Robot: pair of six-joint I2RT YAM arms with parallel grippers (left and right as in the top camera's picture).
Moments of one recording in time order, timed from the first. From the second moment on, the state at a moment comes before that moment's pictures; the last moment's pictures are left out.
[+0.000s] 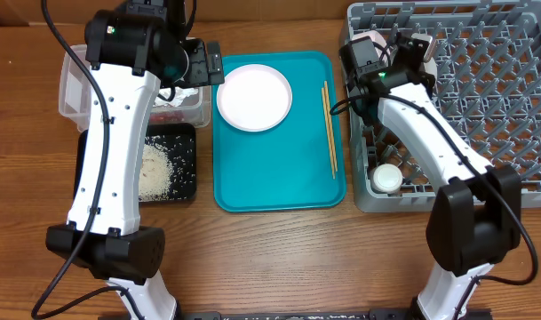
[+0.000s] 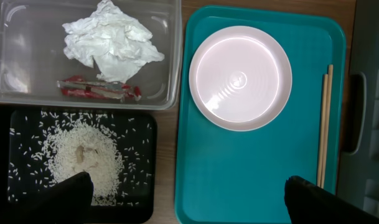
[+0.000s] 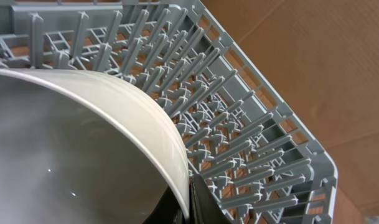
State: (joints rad) left arm -0.18 1.91 2.26 -1.47 -0.04 -0.32; right arm 0.31 1.96 1.62 -0.93 1.11 0.63
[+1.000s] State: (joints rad) left arm -0.18 1.91 2.26 -1.47 -0.04 -0.32; right arm 0.36 2.01 1.58 -0.94 1.22 0.64
